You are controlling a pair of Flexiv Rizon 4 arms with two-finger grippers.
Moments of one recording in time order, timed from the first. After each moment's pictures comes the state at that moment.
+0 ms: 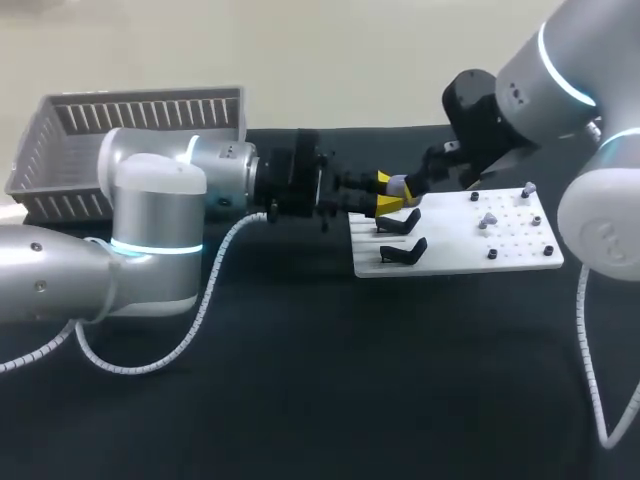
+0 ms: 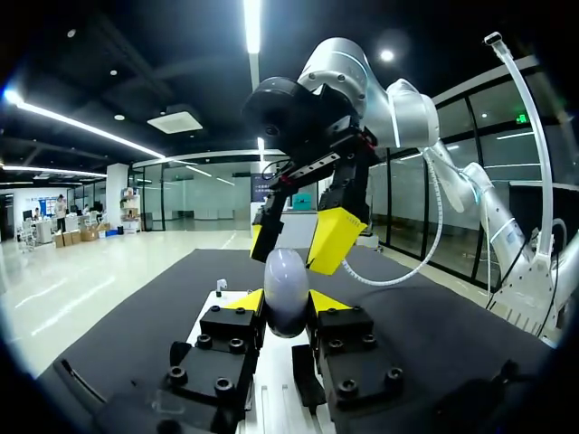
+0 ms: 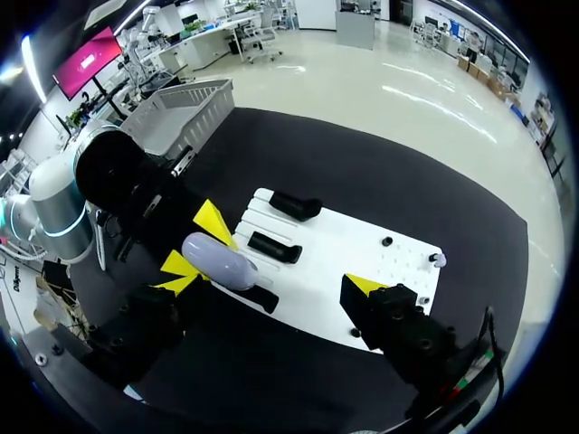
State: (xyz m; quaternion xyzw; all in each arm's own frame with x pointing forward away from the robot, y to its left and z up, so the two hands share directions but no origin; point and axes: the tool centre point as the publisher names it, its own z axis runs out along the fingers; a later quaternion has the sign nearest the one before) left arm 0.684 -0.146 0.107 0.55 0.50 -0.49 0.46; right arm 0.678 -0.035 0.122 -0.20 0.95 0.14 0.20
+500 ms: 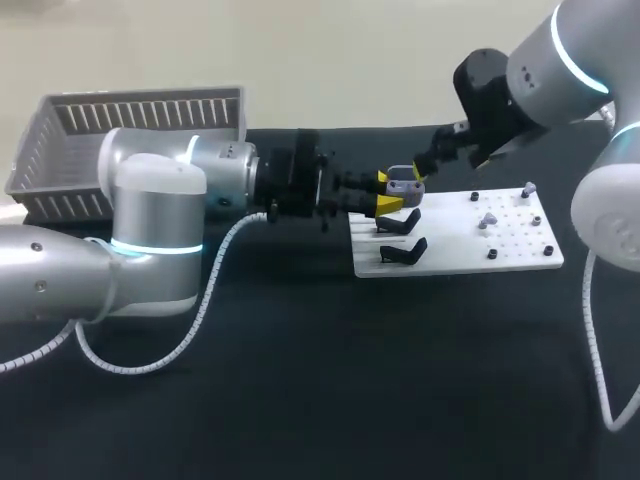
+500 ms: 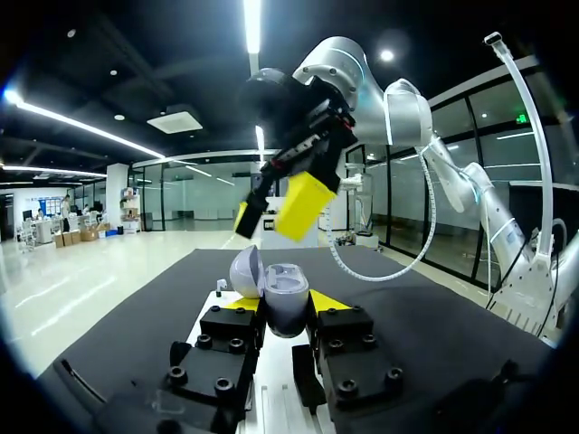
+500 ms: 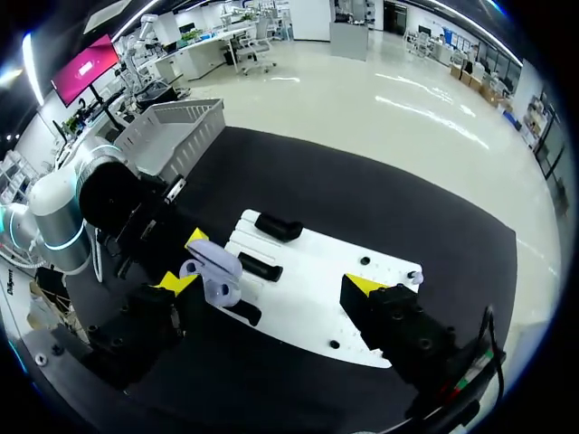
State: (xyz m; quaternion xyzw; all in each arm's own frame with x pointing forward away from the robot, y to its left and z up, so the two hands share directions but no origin) left arm 0.684 -0.146 0.107 0.55 0.50 -0.49 0.46; right arm 0.699 -0.048 0.146 -0.19 0.94 0.13 0.24
